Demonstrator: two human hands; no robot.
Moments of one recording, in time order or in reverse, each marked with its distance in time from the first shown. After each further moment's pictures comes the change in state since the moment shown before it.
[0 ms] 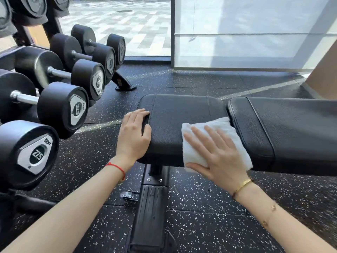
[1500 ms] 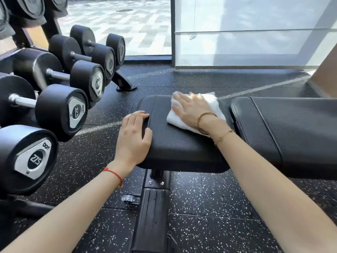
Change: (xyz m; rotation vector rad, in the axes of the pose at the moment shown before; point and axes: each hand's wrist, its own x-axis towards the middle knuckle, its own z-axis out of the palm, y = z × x) left_hand 0.004 -0.001 0.002 0.026 -0.007 0.021; right_hand 0.163 0.027 0.018 0.260 -0.356 0.183
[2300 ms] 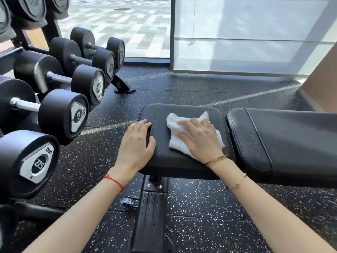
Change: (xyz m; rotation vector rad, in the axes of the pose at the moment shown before) left_hand 0.004 0.010 -0.017 0.107 -0.141 -0.019; right_hand -0.077 -0.017 0.005 0.134 0.300 -0.008
